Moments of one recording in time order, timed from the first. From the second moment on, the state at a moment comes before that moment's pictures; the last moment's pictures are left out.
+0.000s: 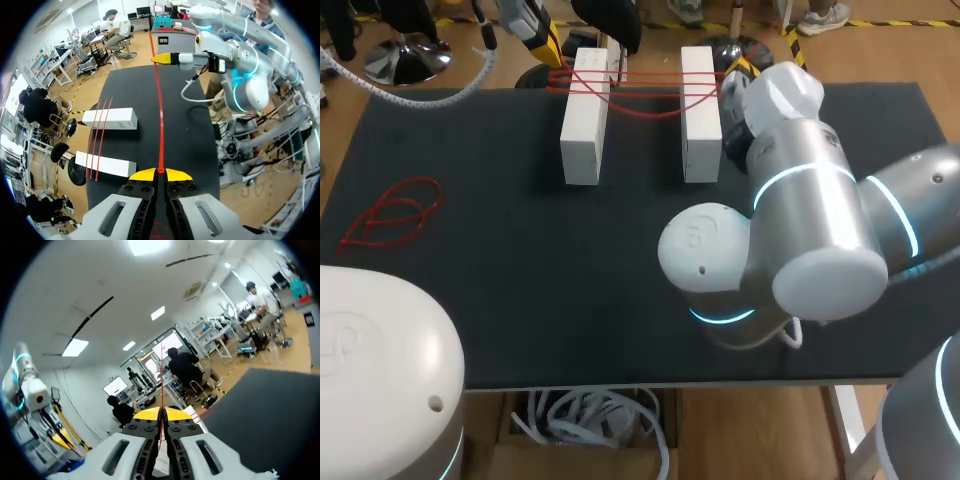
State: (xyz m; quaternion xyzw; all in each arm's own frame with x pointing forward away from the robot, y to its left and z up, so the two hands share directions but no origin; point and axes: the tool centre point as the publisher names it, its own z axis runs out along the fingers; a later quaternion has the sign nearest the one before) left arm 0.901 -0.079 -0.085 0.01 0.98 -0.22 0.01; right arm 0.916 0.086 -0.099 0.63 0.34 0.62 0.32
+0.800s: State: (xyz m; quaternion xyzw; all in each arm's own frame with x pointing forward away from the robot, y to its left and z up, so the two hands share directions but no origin) left arm 0.901 -0.079 -0.086 0.01 0.98 -0.22 0.01; right arm 0.920 0.087 -0.086 0.41 0.54 0.49 0.55
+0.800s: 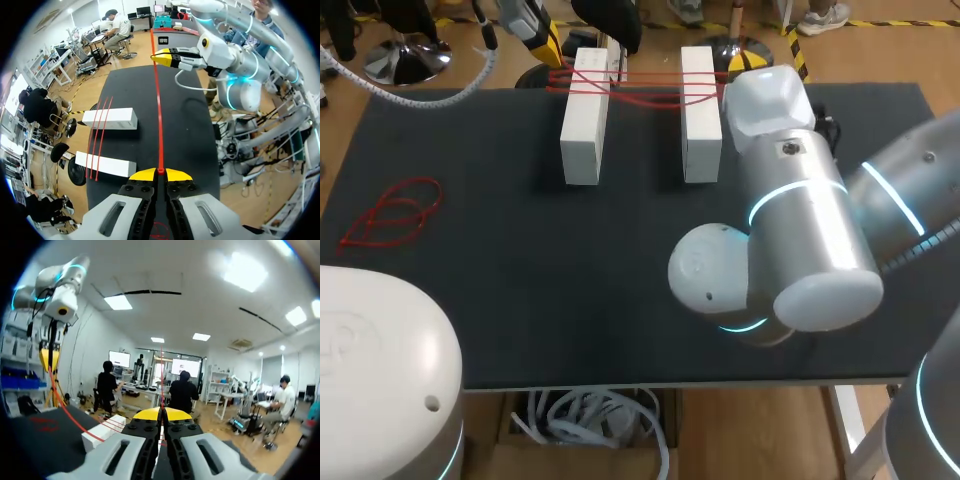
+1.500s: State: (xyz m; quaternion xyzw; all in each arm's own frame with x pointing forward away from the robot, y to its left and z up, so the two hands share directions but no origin) left arm 0.902 -0.080 -0.086 0.01 0.98 -0.22 0.01; right arm 0.927 0.111 -0.057 0.24 0.69 0.25 0.64
